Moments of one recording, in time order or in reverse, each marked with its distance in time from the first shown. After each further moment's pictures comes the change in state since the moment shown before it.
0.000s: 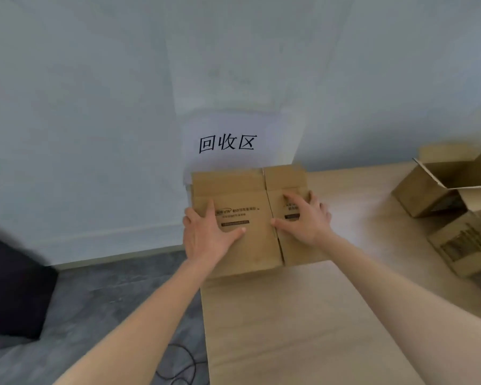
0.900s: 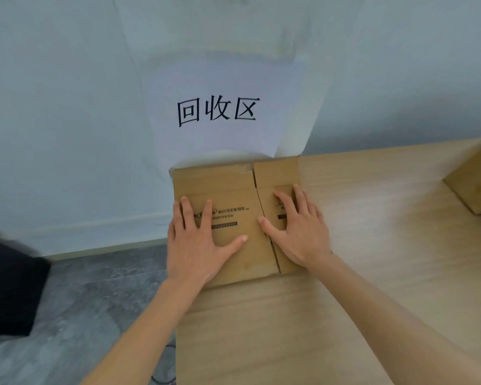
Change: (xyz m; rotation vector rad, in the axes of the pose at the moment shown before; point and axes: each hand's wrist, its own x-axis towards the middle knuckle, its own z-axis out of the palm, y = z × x) left_hand 0.052 -0.048 0.103 0.351 0.105 0.143; right_hand 0.069 0.048 0.112 -0.131 0.125 -0.219
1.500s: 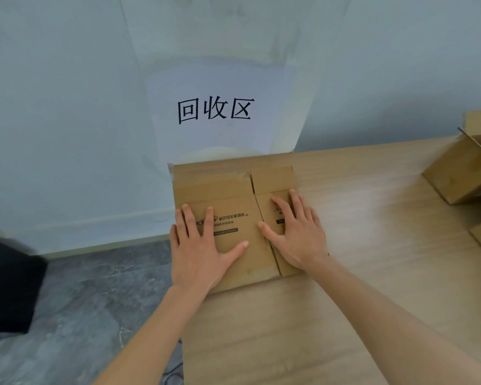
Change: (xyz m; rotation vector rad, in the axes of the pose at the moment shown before) left_hand -0.035 0.003 0.002 0.051 -0.012 0.021; right_hand -0.033 0.003 -0.003 -0.057 -0.022 0.016
